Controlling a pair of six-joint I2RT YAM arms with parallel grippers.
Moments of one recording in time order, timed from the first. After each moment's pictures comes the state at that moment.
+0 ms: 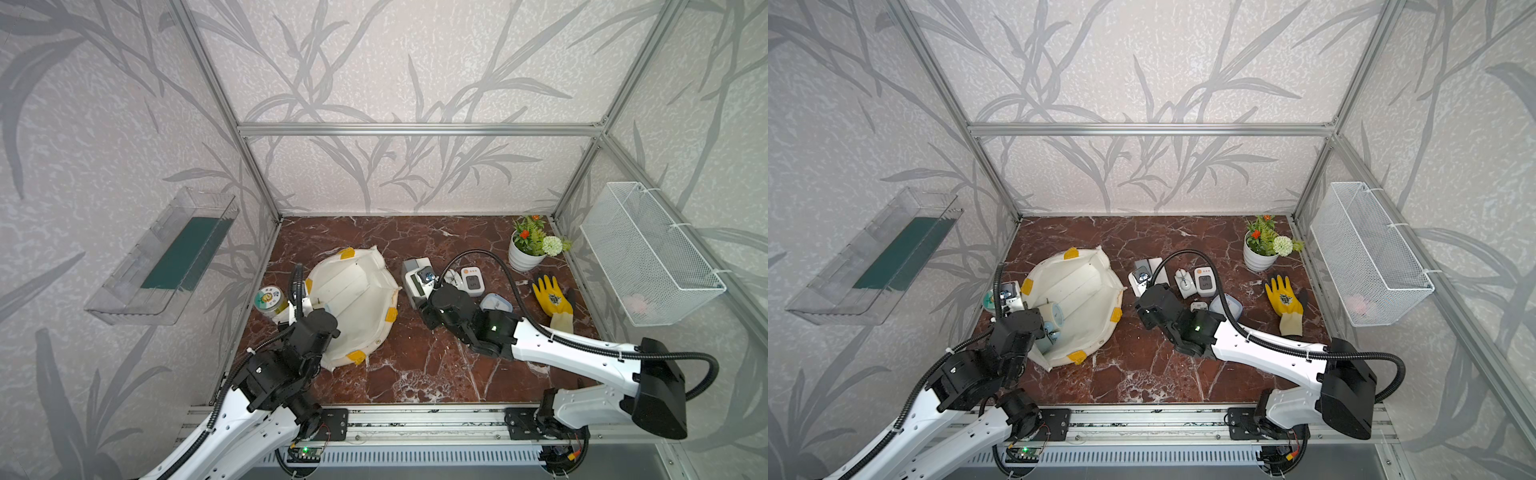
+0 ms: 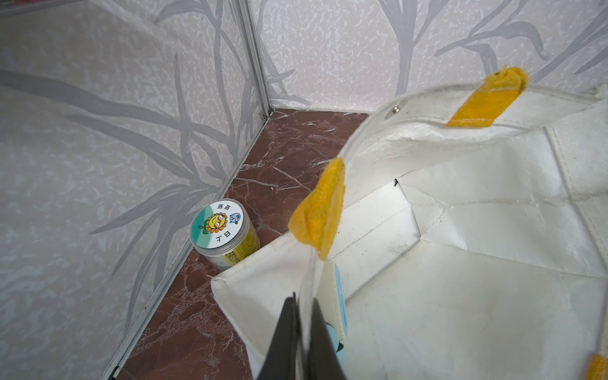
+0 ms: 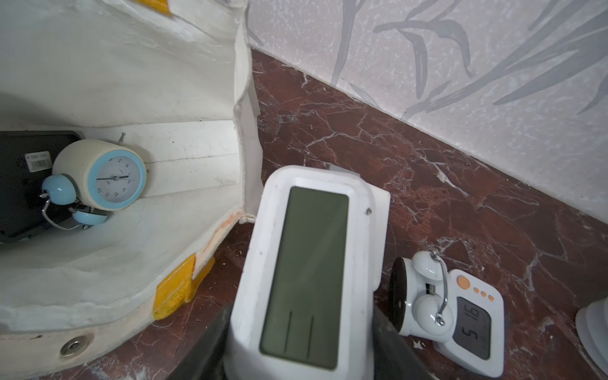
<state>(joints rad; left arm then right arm) -0.71 0.56 0.73 -0.85 -0.90 -0.49 1.04 1.33 0.95 -0.19 0.46 0.19</state>
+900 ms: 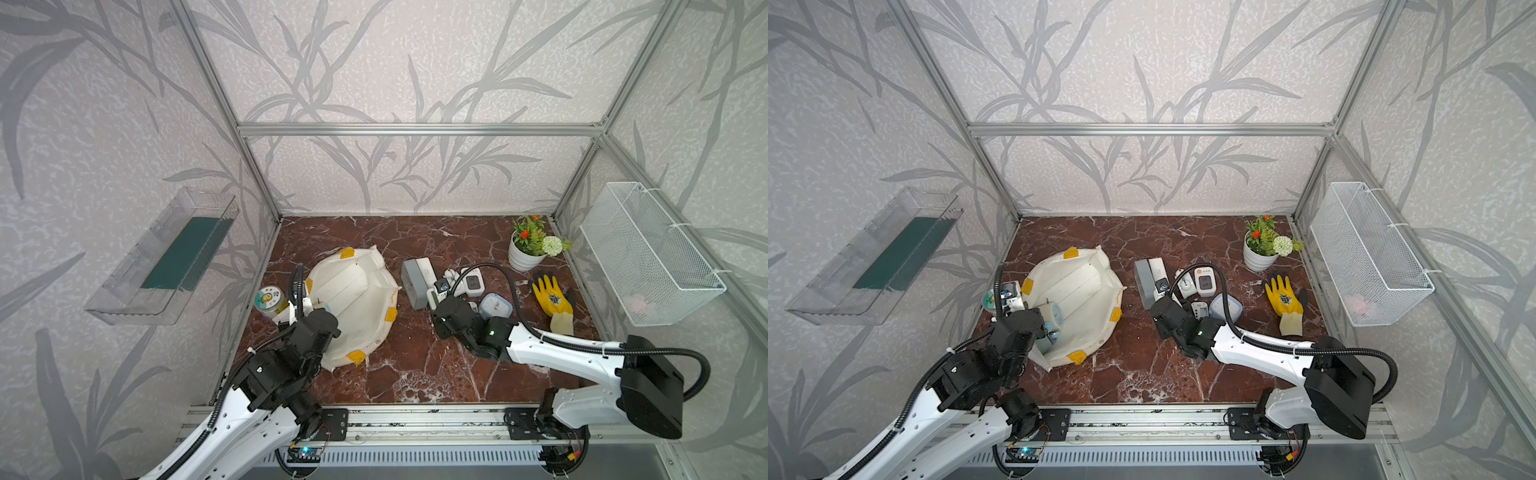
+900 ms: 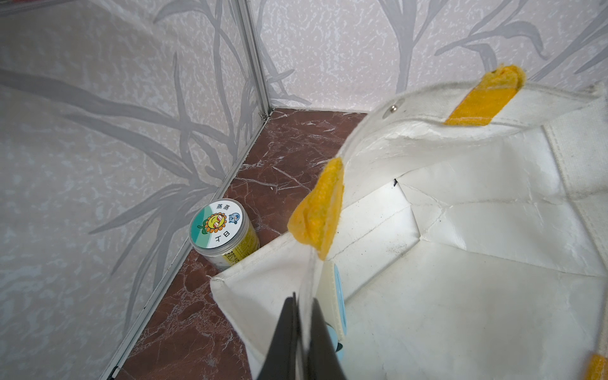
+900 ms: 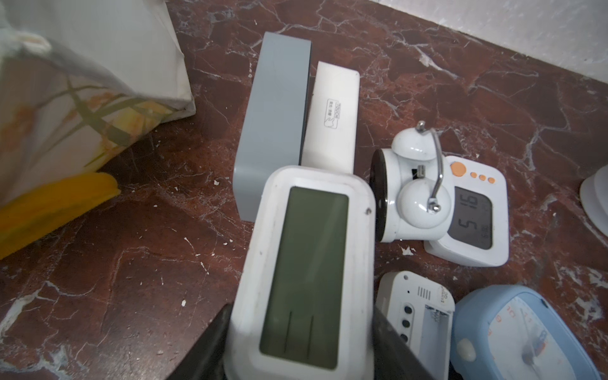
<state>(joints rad) -0.71 0.57 0.73 -0.85 -0.90 -0.49 0.99 1.36 0.79 -0.23 0.47 0.38</state>
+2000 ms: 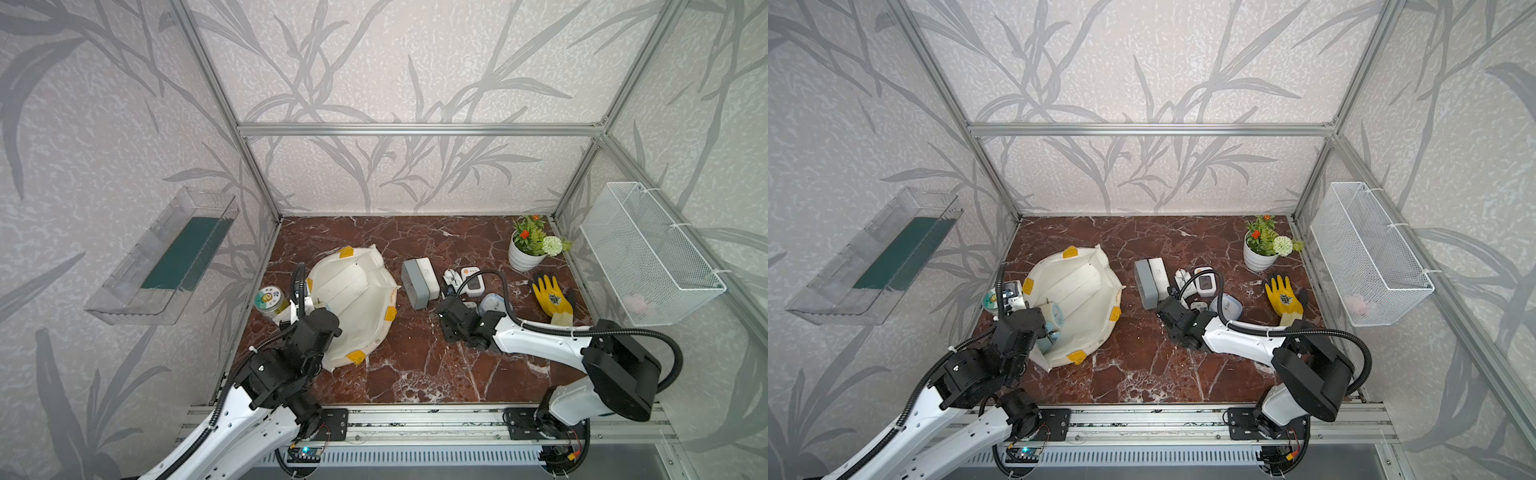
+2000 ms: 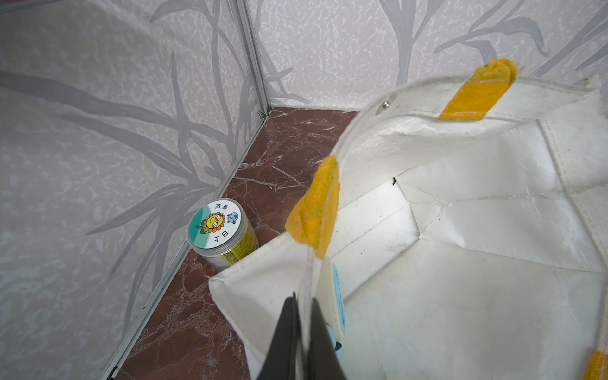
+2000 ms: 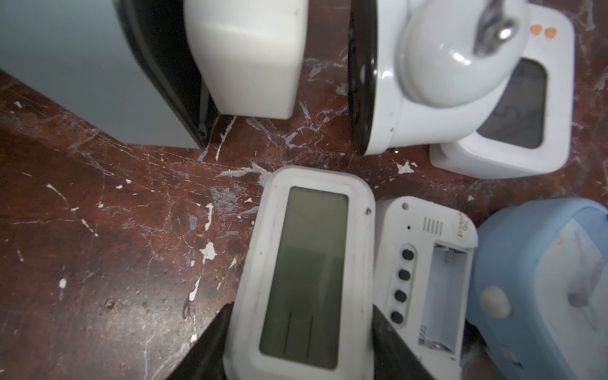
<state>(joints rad) -0.71 0.59 0.73 -0.84 -0.89 -0.49 0.88 1.51 0.78 -0.35 0.38 0.48</state>
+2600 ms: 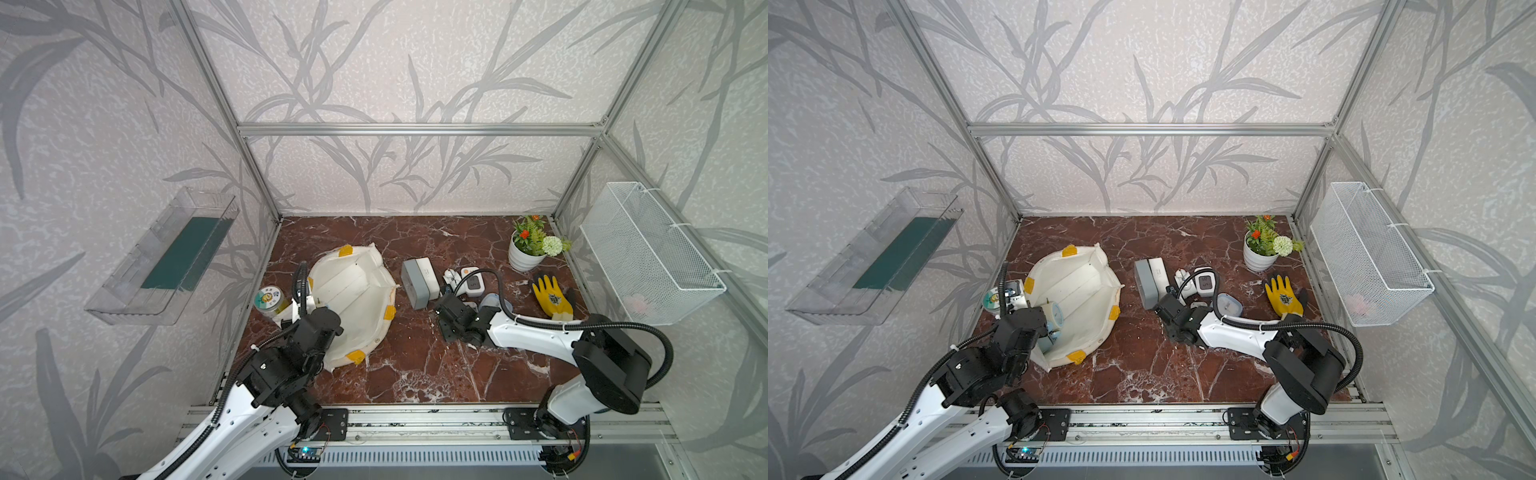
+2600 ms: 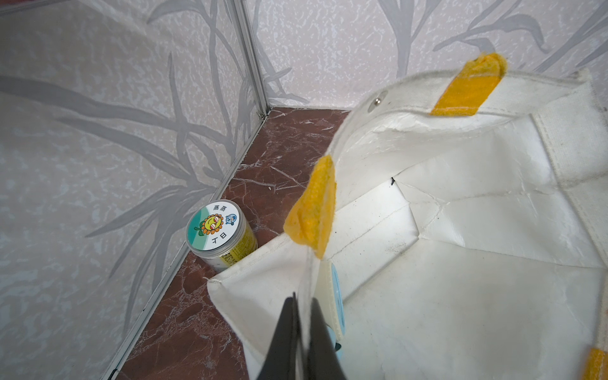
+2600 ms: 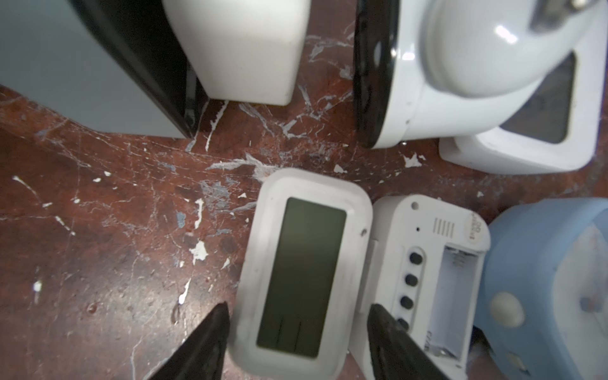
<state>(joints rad) -0.71 0.60 0.73 -0.83 -0.89 -0.48 0.86 1.56 0.82 -0.40 0.36 0.48</state>
